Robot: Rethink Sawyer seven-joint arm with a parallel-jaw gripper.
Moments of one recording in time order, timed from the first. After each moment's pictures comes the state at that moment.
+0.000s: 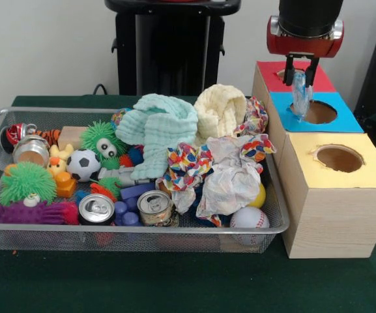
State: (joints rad) arm 0.04 -0.65 -0.12 1.60 0.25 0.94 1.75
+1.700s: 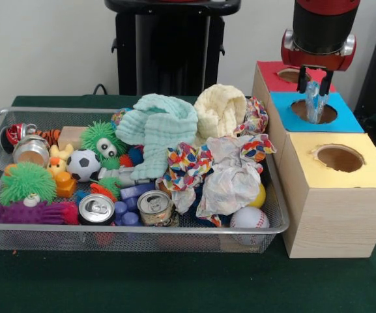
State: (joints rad) arm 0.08 -0.59 -0.13 1.61 0.35 0.94 1.80
